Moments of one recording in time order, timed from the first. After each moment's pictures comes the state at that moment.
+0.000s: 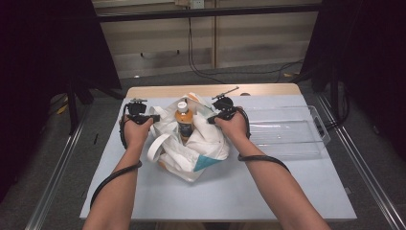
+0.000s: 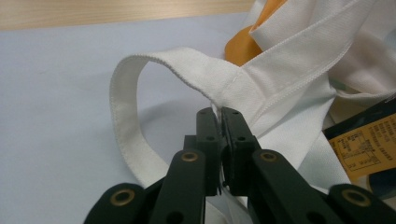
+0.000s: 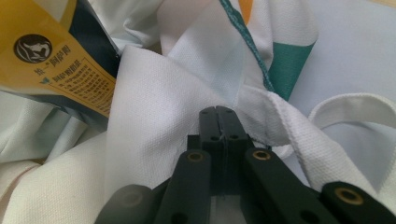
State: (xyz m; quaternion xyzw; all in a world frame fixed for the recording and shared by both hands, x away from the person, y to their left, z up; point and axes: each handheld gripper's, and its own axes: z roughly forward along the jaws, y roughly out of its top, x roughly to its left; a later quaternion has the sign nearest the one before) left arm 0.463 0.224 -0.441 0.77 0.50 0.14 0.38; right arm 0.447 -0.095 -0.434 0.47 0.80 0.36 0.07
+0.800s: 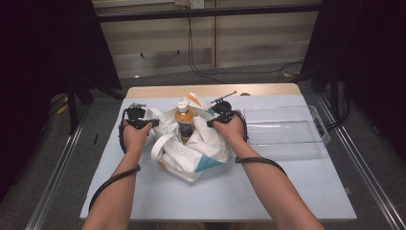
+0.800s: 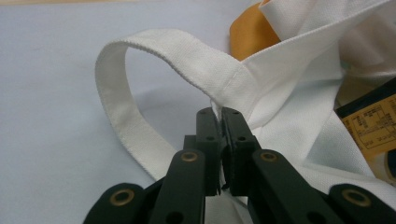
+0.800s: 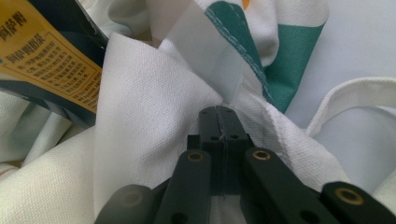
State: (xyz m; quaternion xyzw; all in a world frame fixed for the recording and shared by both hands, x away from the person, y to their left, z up) left arm 0.457 0.229 -0.454 0.77 0.50 0.13 0.38; right arm 0.447 -0.090 -0.451 0.48 0.80 0.35 0.07
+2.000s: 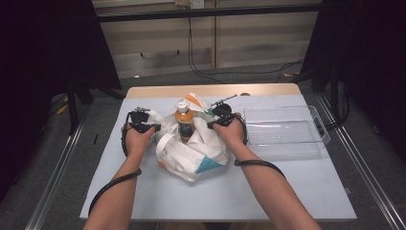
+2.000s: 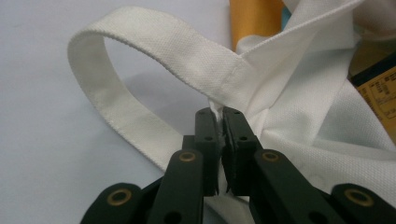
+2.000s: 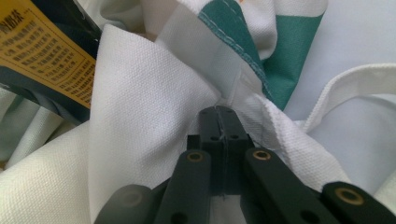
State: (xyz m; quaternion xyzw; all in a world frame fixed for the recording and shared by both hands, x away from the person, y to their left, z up) left arm 0.452 0.224 -0.465 0.78 0.49 0.13 0.35; right arm 0.442 -0.090 -0.458 0.49 0.80 0.35 0.08
